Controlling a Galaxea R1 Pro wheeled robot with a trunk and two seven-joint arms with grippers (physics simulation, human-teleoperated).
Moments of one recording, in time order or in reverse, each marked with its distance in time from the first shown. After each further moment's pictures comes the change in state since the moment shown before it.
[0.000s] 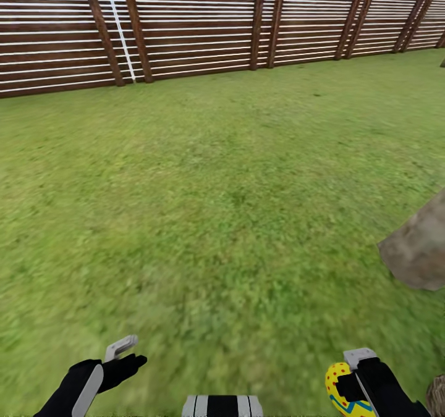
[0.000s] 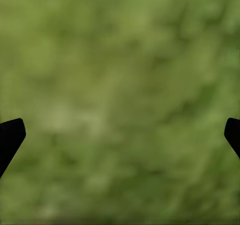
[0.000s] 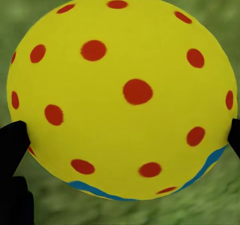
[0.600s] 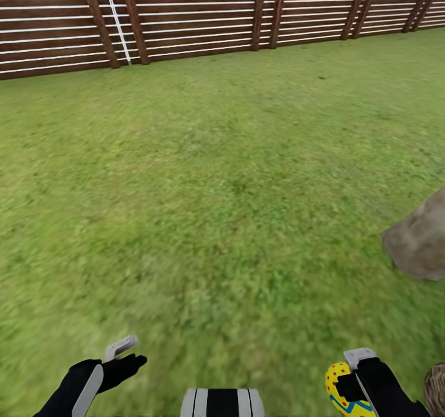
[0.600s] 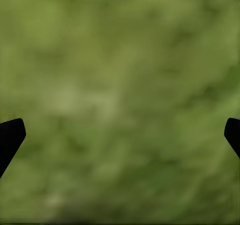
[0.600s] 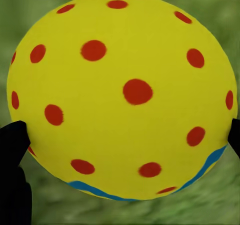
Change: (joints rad) left arm 0.000 0.000 0.000 0.000 -0.001 0.001 0.000; right arm 0.000 0.000 0.000 0.000 0.000 0.000 0.001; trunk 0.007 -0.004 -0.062
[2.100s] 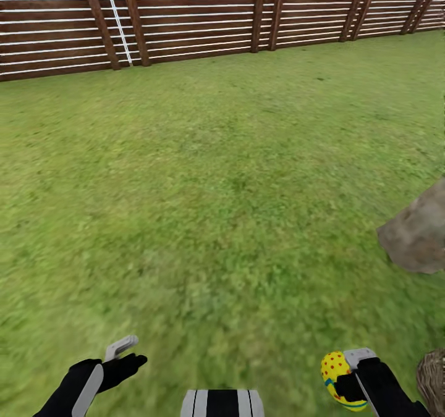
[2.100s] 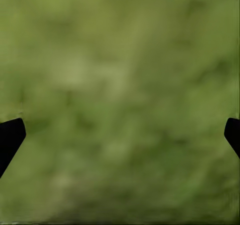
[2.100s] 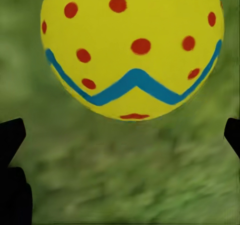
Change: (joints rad) left arm 0.000 0.000 -0.001 -0.003 0.002 0.000 0.000; right arm 0.000 0.000 0.000 0.000 -0.002 -0.002 -0.001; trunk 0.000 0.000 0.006
